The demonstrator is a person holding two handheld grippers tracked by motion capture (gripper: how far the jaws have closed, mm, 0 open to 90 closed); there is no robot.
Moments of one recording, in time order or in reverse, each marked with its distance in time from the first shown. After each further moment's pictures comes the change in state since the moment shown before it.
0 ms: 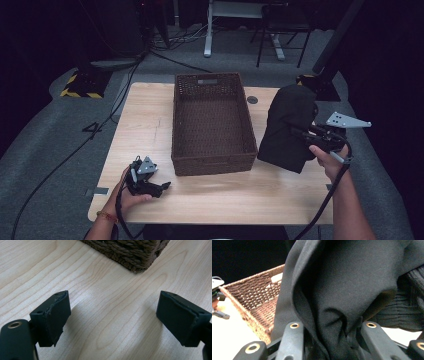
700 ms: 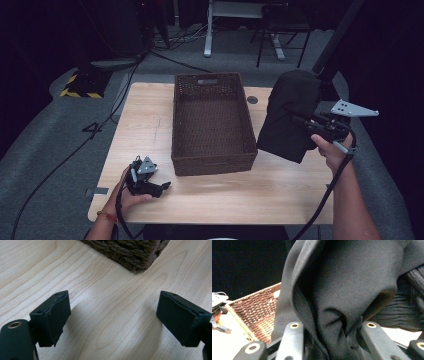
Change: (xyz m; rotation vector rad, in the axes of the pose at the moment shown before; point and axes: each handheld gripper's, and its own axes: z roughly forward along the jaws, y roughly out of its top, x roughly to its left) left arm 0.000 0.000 0.000 0.000 -0.002 -0.002; right arm 0.004 0.036 -0.002 -0.053 0.002 -0.020
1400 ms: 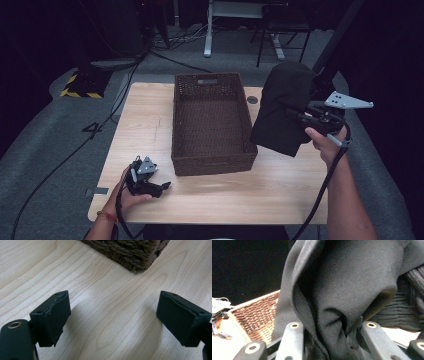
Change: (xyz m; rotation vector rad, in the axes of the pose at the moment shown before) left arm 0.000 0.000 0.000 0.000 0.002 0.002; right arm 0.011 0.024 0.015 -0.023 0.021 -0.020
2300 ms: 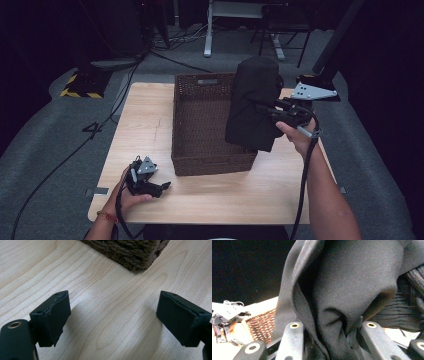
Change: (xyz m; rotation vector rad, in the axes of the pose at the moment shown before) left arm 0.000 0.000 0.000 0.001 -0.002 -0.001; right arm 0.038 0.025 0.064 0.033 0.102 -0.061
